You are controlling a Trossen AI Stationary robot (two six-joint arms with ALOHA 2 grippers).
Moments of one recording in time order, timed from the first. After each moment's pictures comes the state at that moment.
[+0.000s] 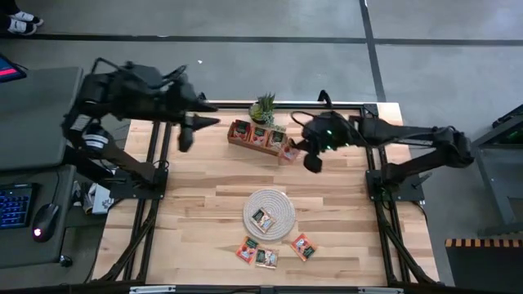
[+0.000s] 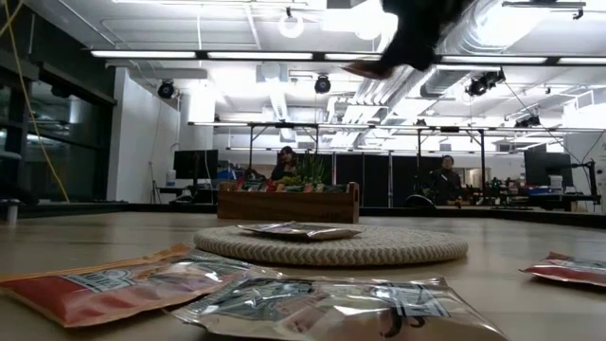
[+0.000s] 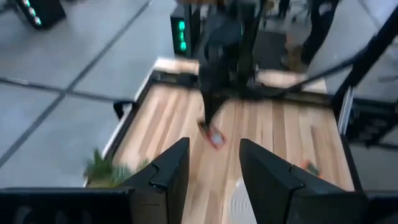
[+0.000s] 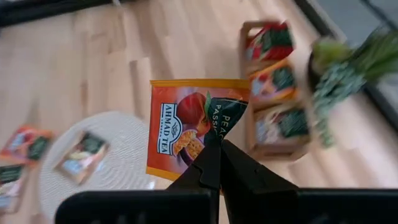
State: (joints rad) left arm 0.01 1.45 2.30 -1.31 -0.19 -0.09; right arm -0.19 1.24 1.08 -0.55 -0.01 0.12
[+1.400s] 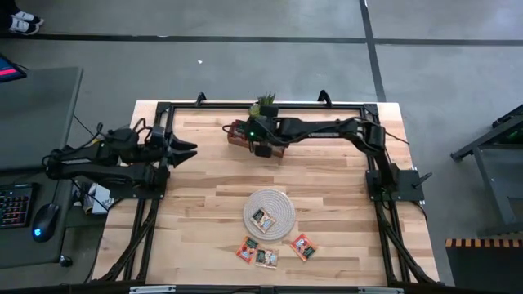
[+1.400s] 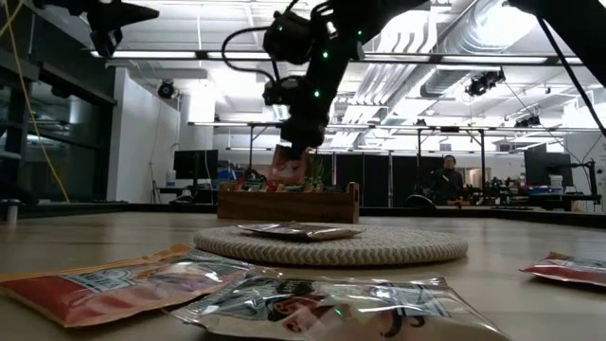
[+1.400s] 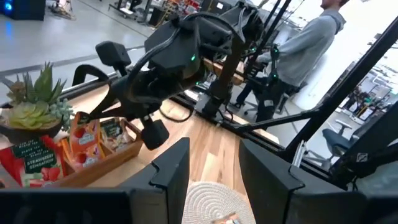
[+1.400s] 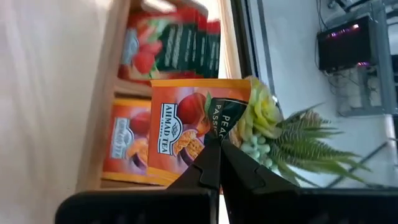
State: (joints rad) left arm 0.01 0.30 0.58 -0.34 -0.15 -0.45; right arm -0.21 2.09 1.71 -0.58 0.53 -0.32
